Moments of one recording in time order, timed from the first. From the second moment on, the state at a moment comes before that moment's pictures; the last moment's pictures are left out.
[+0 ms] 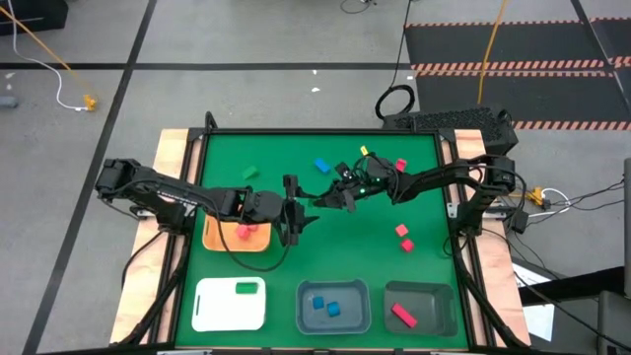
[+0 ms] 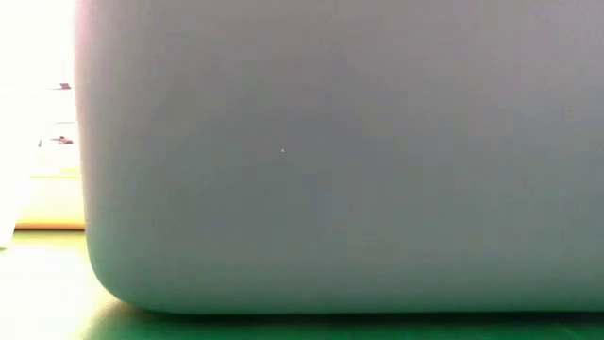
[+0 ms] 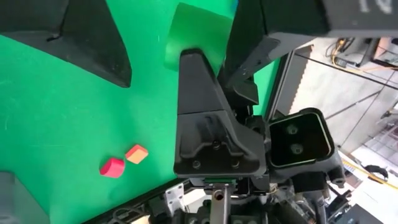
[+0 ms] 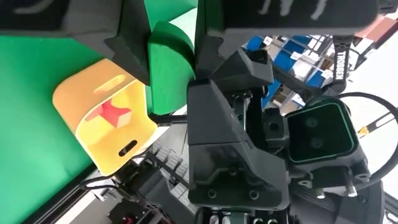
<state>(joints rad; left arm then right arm) -0.13 1.45 0.95 0.06 -0.35 0.40 -0.23 1.69 0.73 0.96 -0.55 0.91</state>
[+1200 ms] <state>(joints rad) -0.12 1.46 0.95 0.02 -0.33 0.32 -0.29 1.69 0.73 0.98 -0.80 0.93</state>
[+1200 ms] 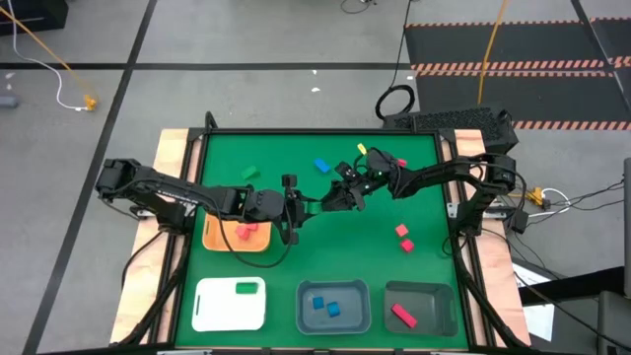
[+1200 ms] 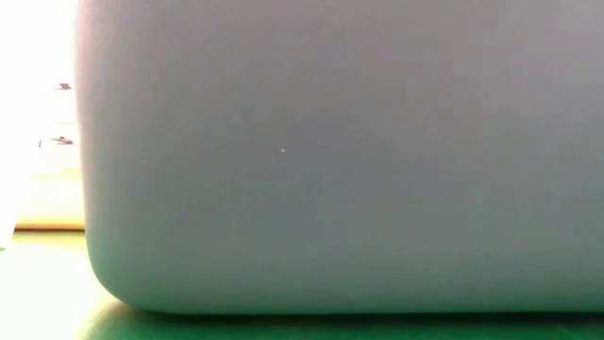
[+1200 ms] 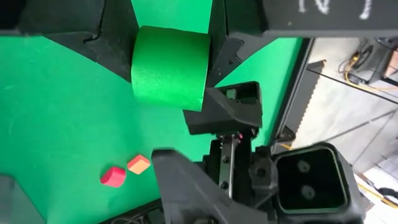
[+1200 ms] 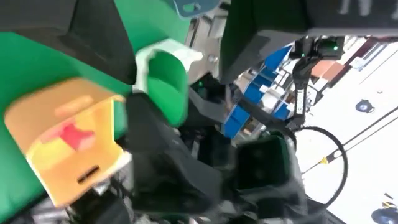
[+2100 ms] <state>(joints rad) -0.30 1.35 0.96 -0.42 0.20 -0.44 -0.49 1.69 0.73 0.50 -0.55 0.56</state>
